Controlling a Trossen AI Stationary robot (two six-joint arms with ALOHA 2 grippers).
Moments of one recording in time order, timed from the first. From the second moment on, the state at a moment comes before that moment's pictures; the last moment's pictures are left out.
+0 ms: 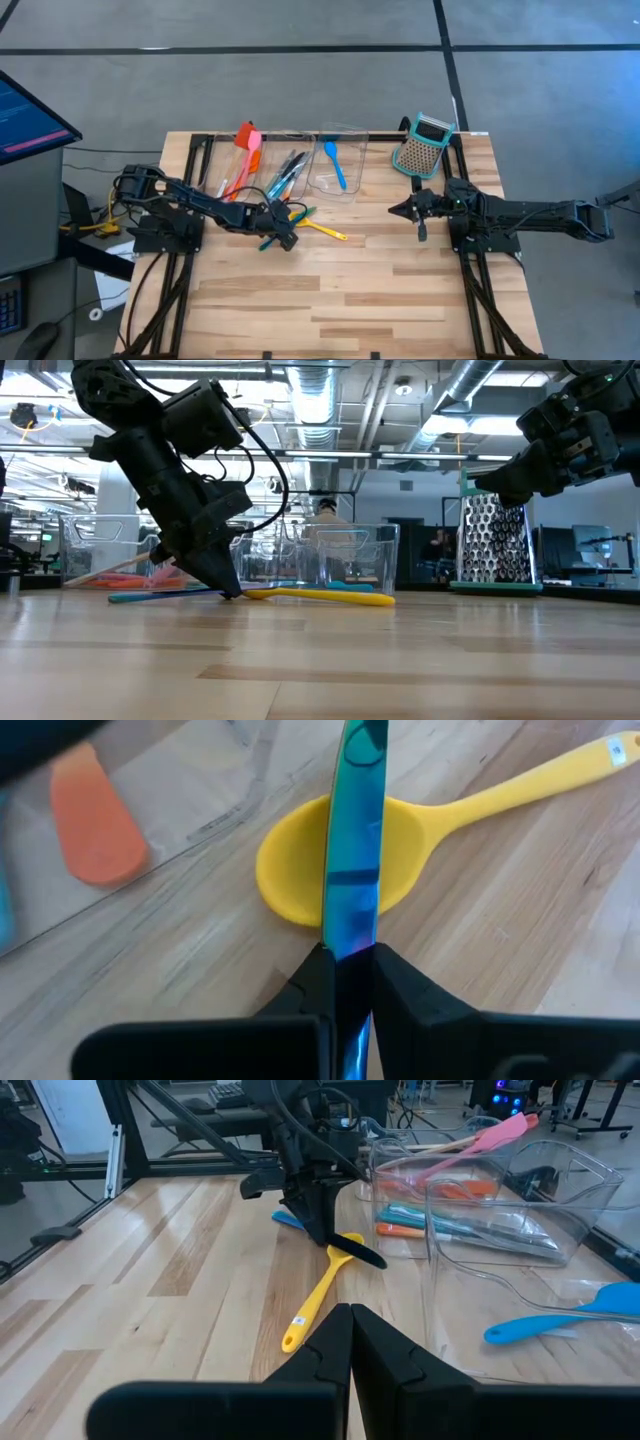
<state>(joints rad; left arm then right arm) -0.08 1.64 0.61 -0.02 -0.30 -0.80 -0.24 0.53 0.09 0.22 -0.23 -0.02</state>
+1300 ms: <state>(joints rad) -0.17 1.15 0.60 -0.14 -0.35 -0.67 -0.24 0.53 0.09 0.22 -0.23 -0.02</state>
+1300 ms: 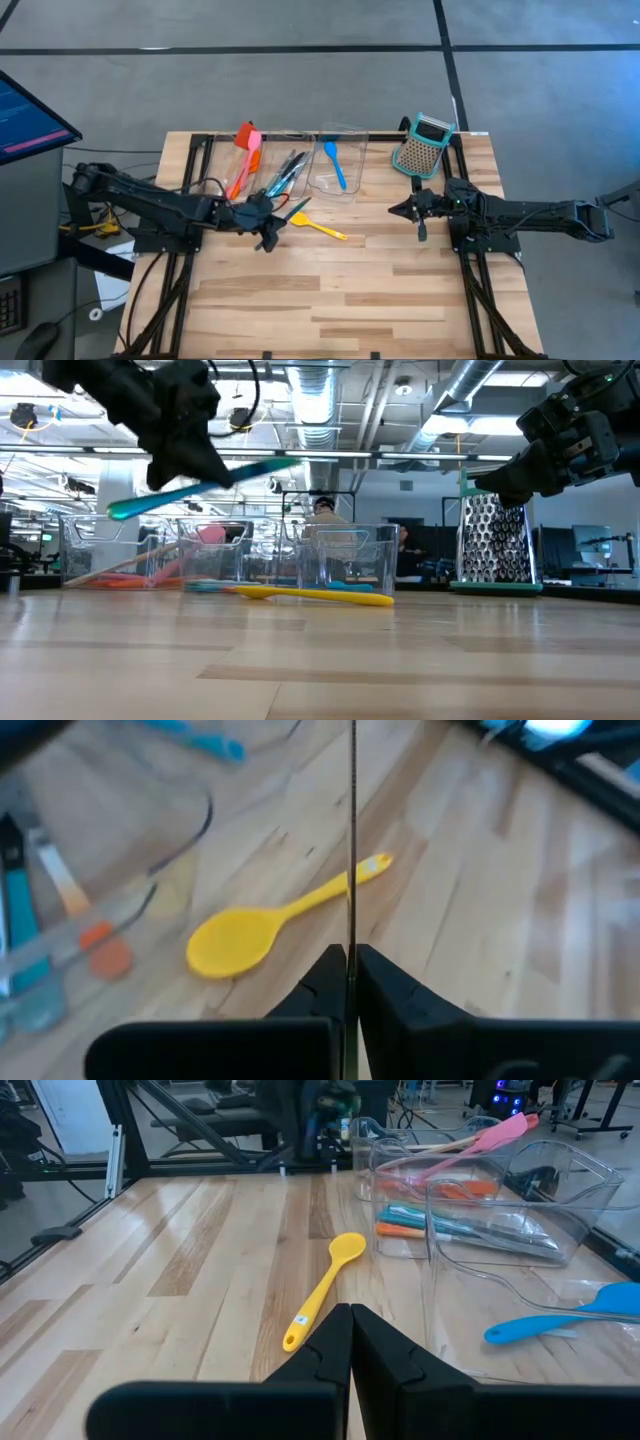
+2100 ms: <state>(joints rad) -0.05 0.93 0.61 0.15 -0.43 -0.17 -0.24 0.53 0.09 0.29 -0.23 -0.02</state>
